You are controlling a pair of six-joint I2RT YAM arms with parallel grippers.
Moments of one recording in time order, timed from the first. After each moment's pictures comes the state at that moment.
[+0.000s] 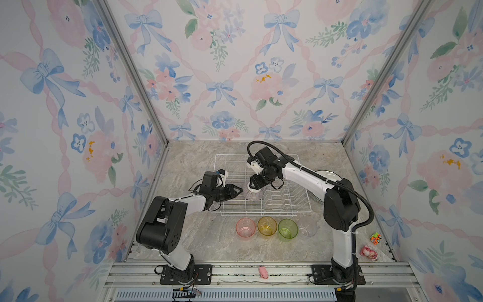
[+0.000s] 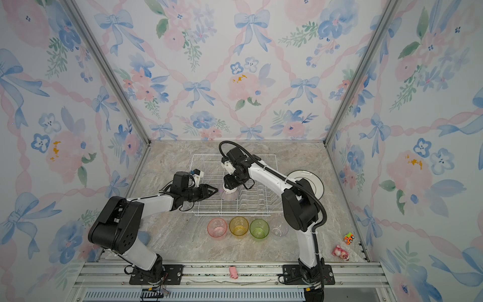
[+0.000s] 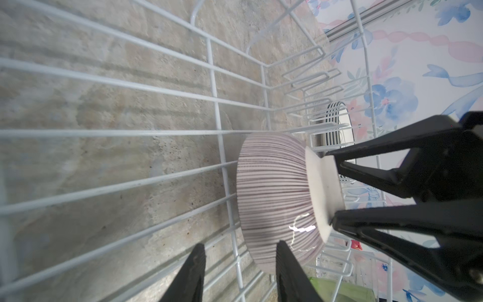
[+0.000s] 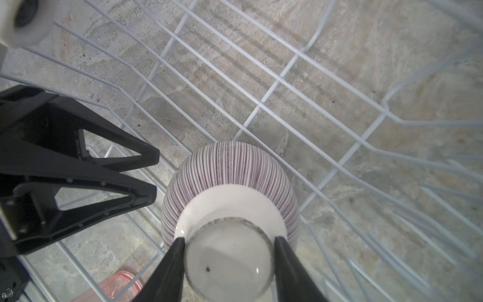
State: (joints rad) left arm -0.28 1.63 0.69 0.23 0.60 -0.61; right arm 0.66 2.03 1.71 -0.81 -0.22 0.07
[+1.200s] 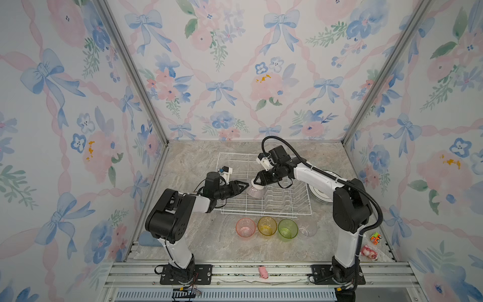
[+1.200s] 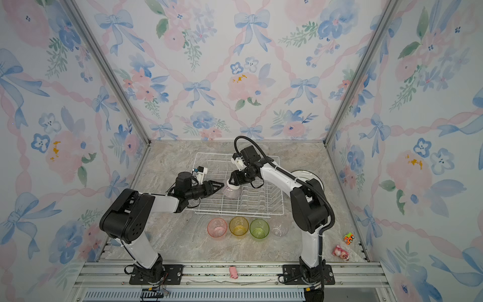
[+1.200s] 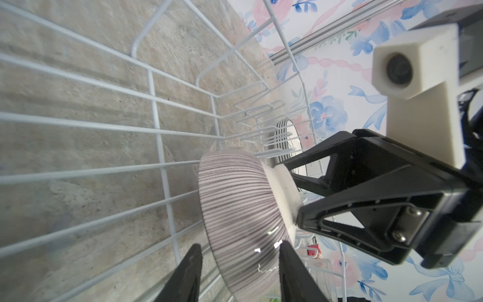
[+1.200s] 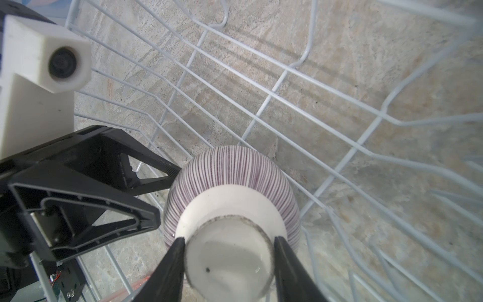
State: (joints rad) left arm -0.31 1.75 0.67 0.60 0.69 -0.79; right arm 0.54 1.94 1.54 -0.61 -0.40 0.17
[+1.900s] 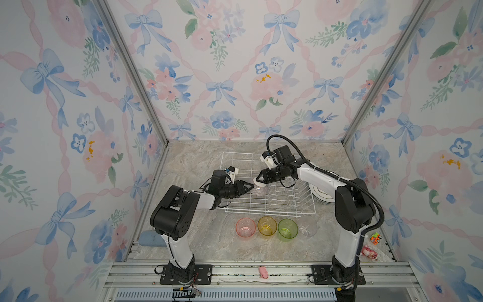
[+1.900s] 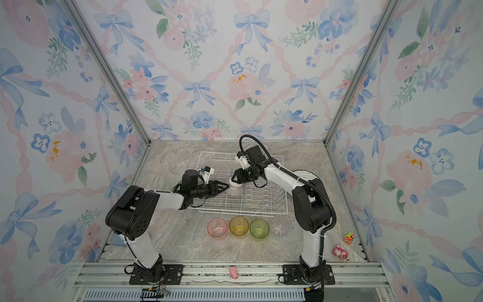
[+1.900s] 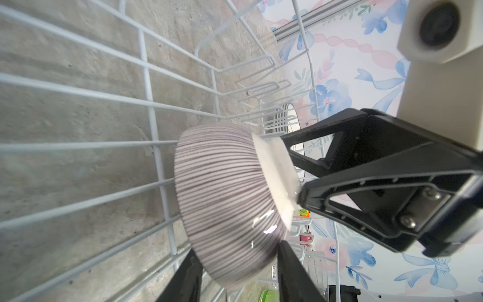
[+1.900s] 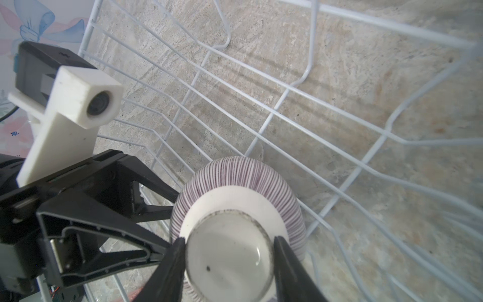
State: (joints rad) left arm -0.37 1.80 0.74 0.56 0.72 -0.84; right arm 0.50 1.93 1.48 -0.52 -0.44 0.18
